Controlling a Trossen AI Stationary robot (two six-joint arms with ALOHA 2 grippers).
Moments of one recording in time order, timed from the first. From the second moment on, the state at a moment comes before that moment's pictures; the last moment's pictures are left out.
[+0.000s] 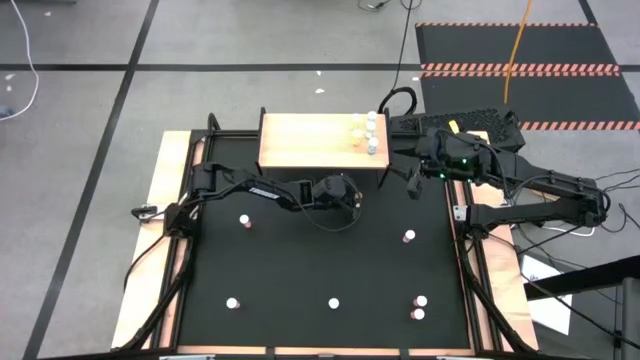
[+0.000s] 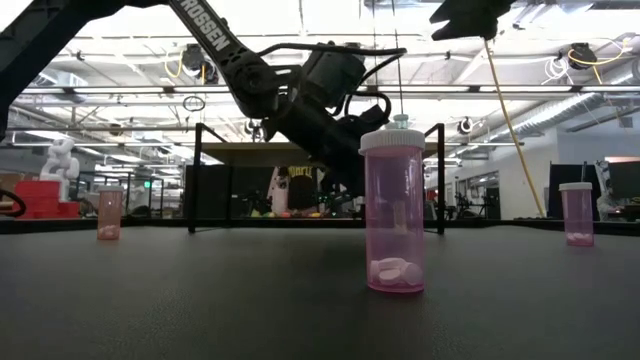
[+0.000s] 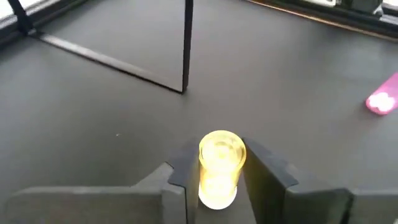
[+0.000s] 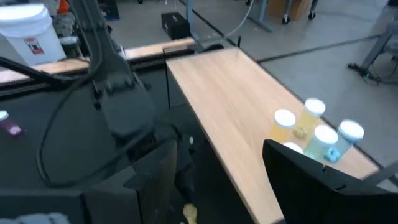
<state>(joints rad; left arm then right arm) 0.13 2.15 1.30 0.34 -0.16 -0.21 -0.23 0.85 0.97 -0.52 0.16 0.07</state>
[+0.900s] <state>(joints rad) 0.10 1.67 1.30 -0.04 0.02 -0.17 -0.08 0.78 0.89 -0.46 0.26 0.29</state>
